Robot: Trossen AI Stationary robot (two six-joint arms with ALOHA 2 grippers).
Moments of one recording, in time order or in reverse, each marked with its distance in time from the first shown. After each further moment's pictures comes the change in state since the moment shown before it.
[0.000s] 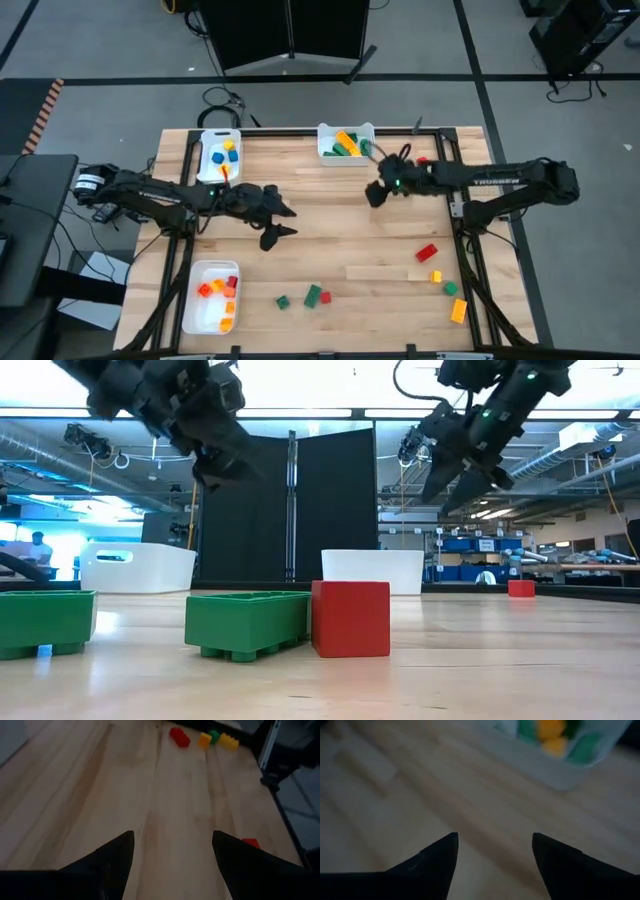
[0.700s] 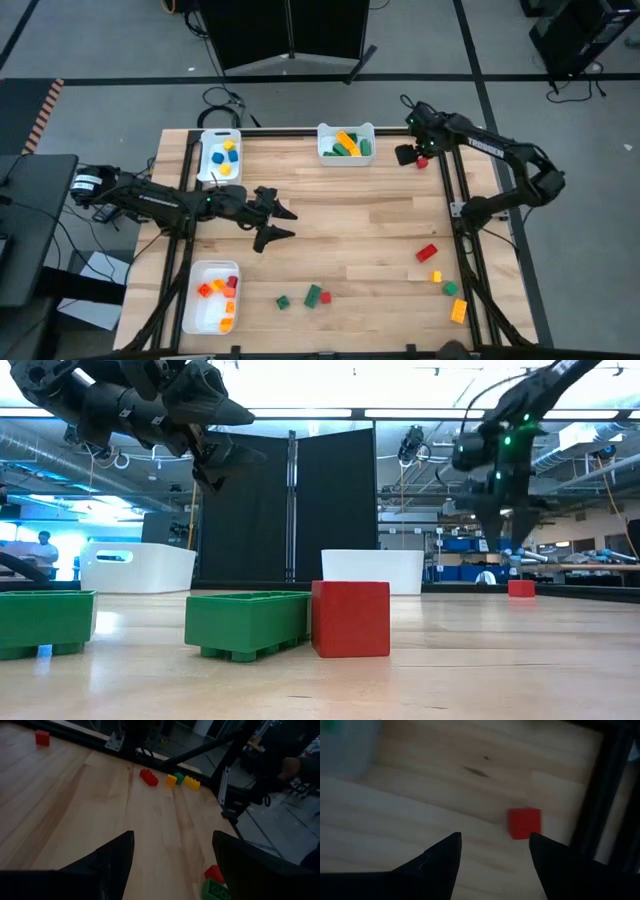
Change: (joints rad) left arm -0.002 -0.033 -0.215 0.469 0.092 -0.060; right arm -0.751 0.148 0.109 -0.371 -0.196 -0.302
